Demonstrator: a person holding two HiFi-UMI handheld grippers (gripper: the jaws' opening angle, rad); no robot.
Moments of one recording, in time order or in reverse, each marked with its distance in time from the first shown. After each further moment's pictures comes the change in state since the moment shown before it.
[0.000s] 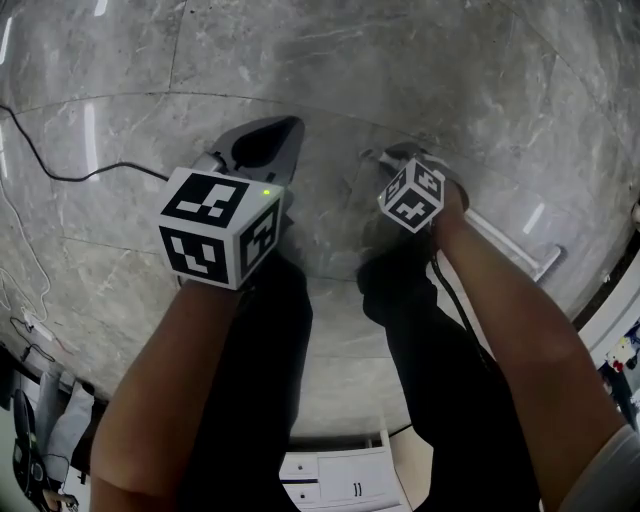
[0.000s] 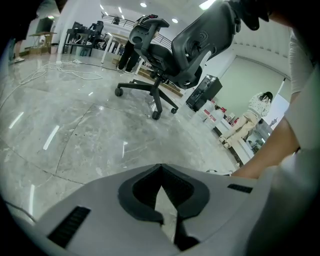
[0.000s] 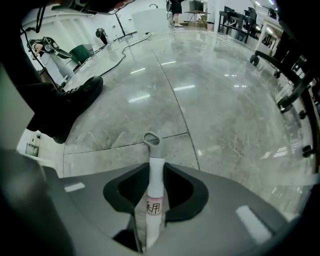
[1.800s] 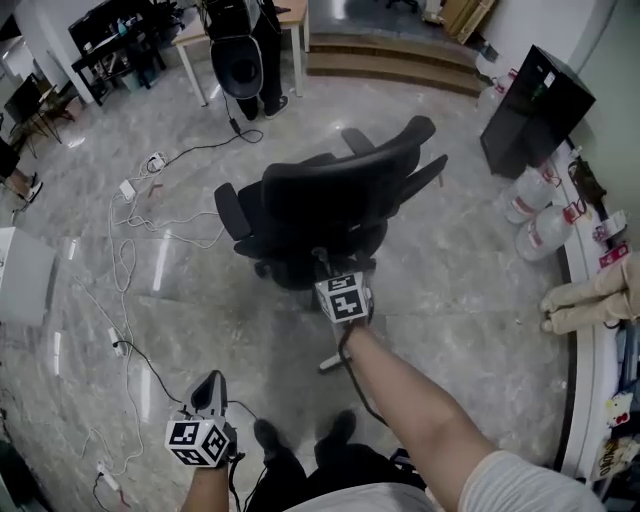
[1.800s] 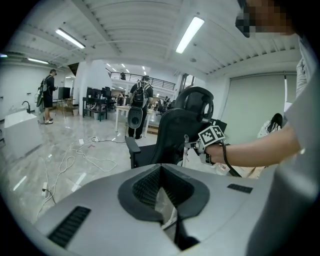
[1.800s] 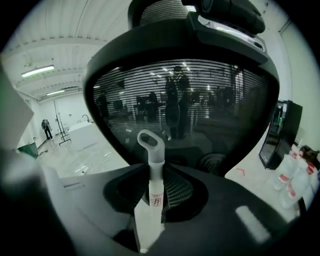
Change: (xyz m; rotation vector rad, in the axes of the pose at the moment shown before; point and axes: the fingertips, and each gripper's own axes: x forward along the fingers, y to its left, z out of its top) left arm -0.507 -0.420 0.546 0.100 -0.449 0.315; right arm -1.003 -0.344 0.144 0.646 -0.936 -0.473
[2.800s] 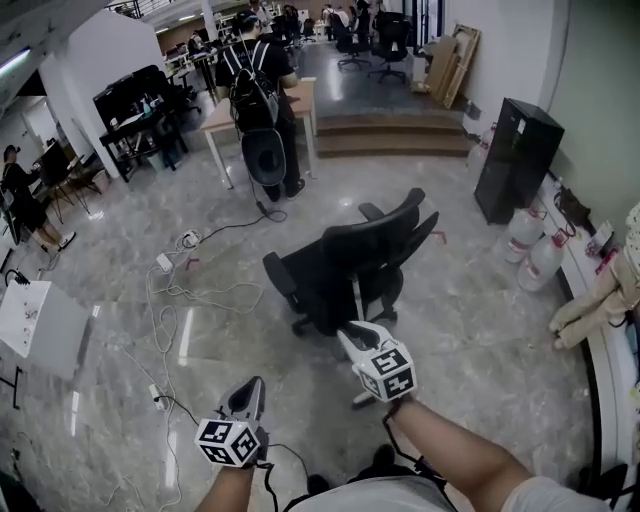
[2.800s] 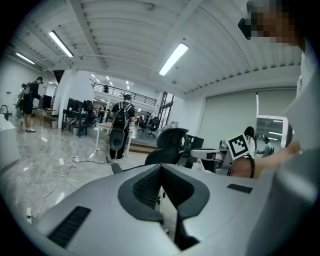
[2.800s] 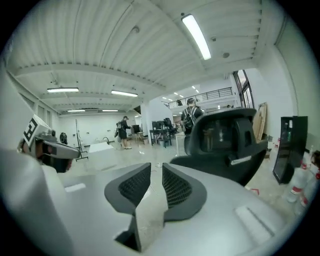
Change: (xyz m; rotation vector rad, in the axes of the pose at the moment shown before) left arm -0.156 -0.005 0.129 0.079 -0.186 -0.248; right arm -0.265 0.204 0.123 -0.052 -0.275 0.143
